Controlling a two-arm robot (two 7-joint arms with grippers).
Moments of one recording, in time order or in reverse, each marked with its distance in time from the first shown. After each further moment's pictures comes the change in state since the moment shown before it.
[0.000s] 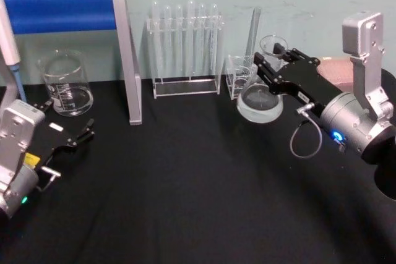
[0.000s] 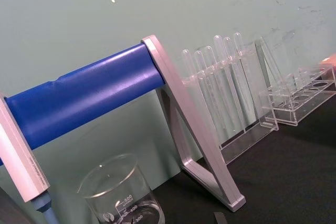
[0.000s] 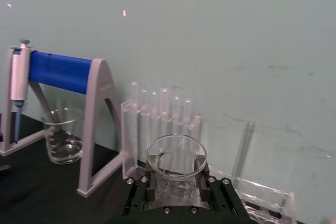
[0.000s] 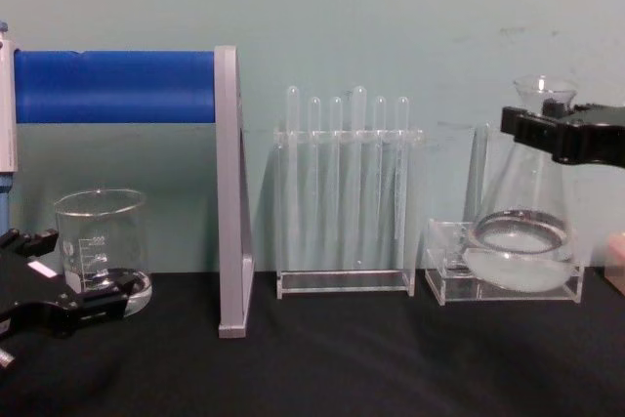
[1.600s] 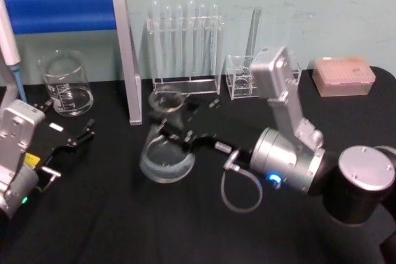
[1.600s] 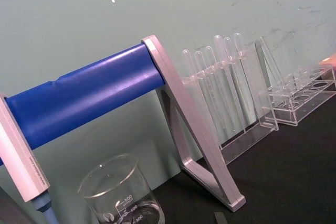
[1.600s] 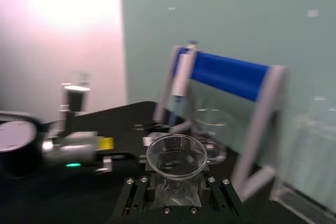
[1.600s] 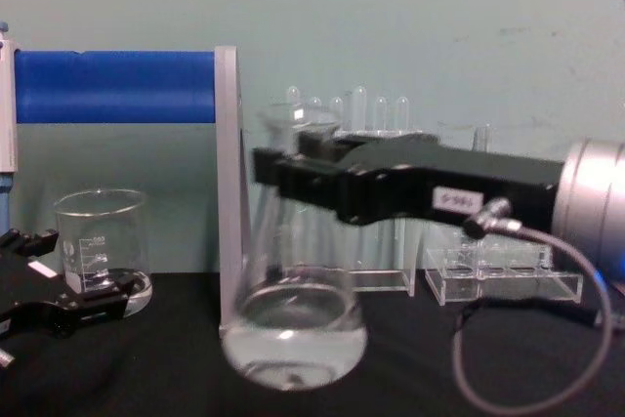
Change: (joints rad) left arm 0.000 0.000 0.000 0.000 0.000 0.000 0.000; right arm 0.026 0.027 -0.267 -0.108 0.073 0.022 0.191
